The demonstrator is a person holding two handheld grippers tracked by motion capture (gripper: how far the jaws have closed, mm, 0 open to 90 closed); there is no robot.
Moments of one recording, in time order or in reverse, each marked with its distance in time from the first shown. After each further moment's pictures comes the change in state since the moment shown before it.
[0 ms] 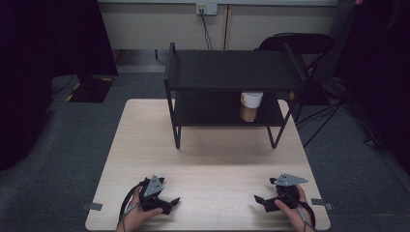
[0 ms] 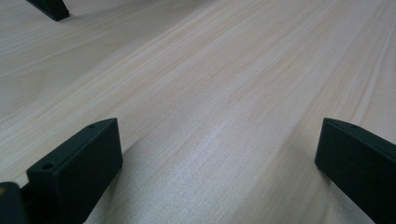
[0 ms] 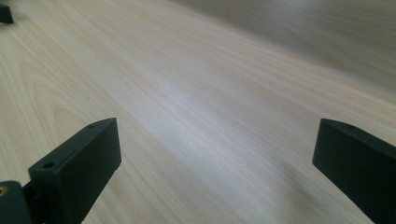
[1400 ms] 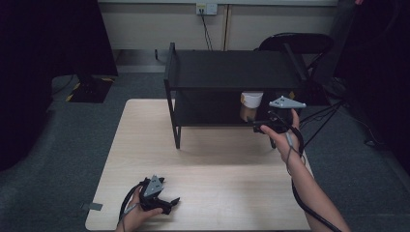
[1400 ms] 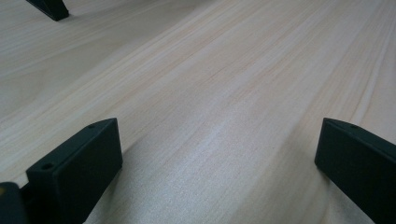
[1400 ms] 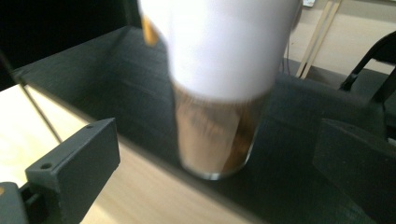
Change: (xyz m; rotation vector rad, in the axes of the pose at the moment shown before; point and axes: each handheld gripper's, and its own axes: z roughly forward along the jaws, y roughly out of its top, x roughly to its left) left arm 0.000 0.000 0.000 0.000 -0.002 0.000; right arm -0.018 0.183 0.003 -0.253 -0.245 -0.010
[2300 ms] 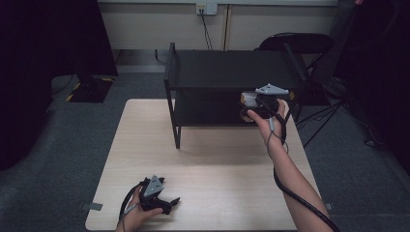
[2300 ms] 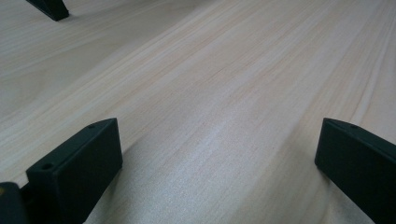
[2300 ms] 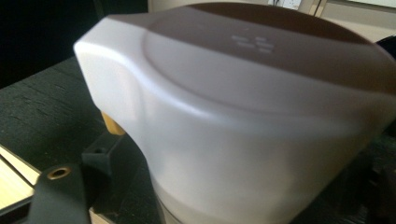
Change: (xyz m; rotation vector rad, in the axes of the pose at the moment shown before) left arm 0.000 0.000 0.000 0.000 0.000 0.000; right arm 0.015 0.033 0.051 0.007 -0.075 0.004
